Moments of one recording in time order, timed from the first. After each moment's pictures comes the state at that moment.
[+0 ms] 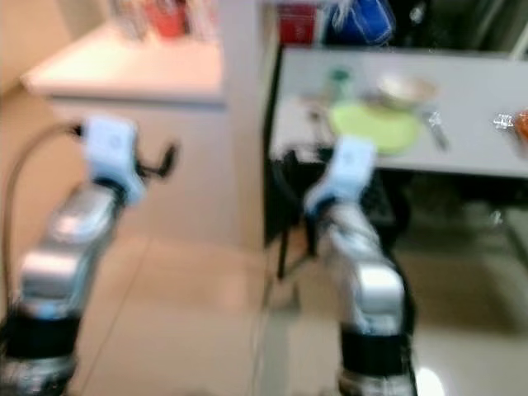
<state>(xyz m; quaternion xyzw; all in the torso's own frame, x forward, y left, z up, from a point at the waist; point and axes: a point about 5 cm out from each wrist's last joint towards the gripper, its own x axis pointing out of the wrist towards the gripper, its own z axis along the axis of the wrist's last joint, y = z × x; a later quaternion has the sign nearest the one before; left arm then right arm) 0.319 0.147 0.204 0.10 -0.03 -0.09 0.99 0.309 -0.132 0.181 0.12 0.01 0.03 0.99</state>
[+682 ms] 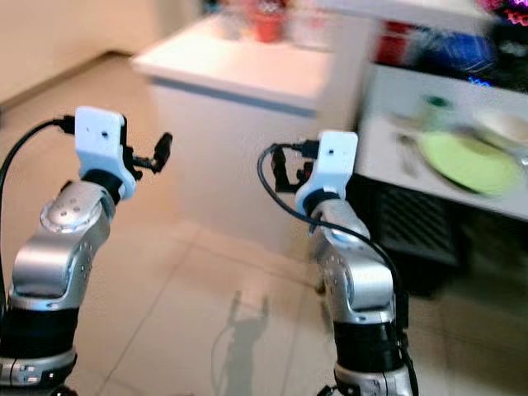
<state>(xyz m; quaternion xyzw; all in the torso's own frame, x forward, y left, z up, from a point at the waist) 0.321 0.161 0.211 0.08 -0.03 -0.06 0.99 0.313 -0.113 0.190 0.09 0.00 0.09 0.99</state>
